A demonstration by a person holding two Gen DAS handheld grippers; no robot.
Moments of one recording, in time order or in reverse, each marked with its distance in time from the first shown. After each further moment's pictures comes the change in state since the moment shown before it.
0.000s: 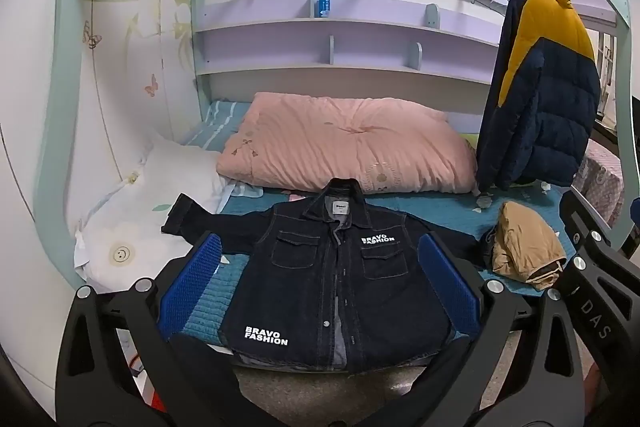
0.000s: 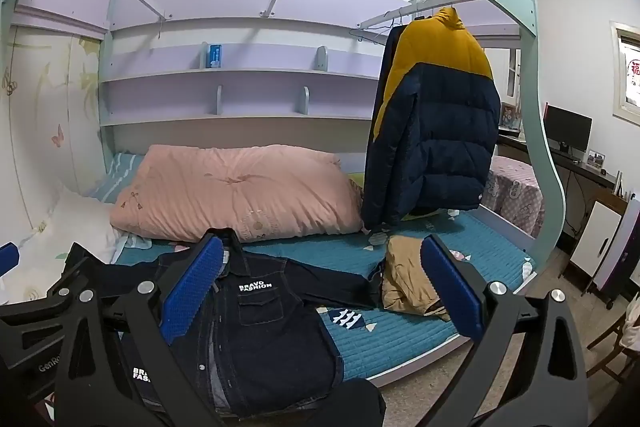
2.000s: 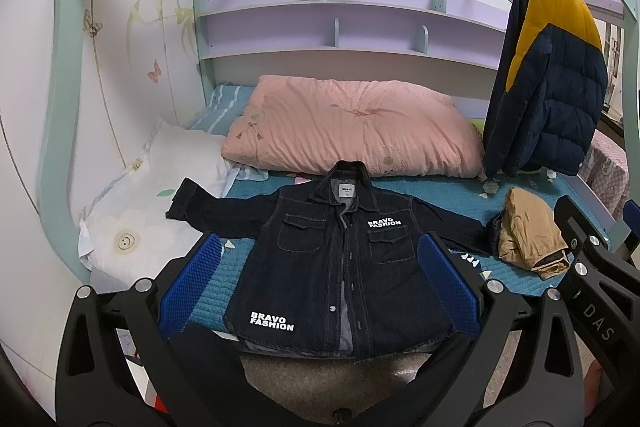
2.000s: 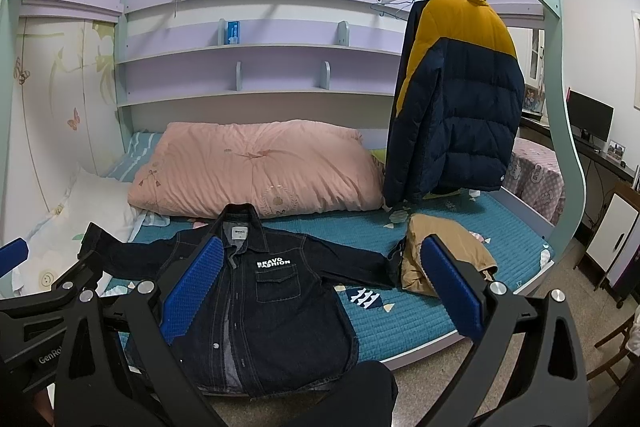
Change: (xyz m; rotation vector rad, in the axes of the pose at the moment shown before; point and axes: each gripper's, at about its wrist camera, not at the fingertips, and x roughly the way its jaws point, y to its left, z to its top) left arm 0.011 0.011 -0.010 0.002 0.054 0.013; right arm 0.010 0.002 -0.005 -0.026 0.082 0.082
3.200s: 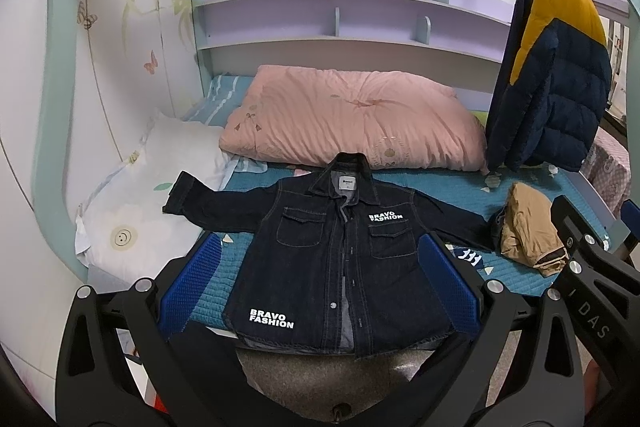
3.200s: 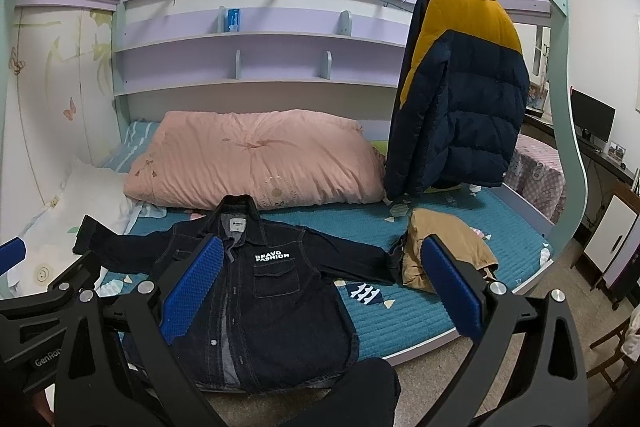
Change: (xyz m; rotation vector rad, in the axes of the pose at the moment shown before) left arm 0.018 0.004 0.007 -0.004 0.042 -0.002; right arm 0.021 0.008 0.007 -0.017 0.048 -0.002
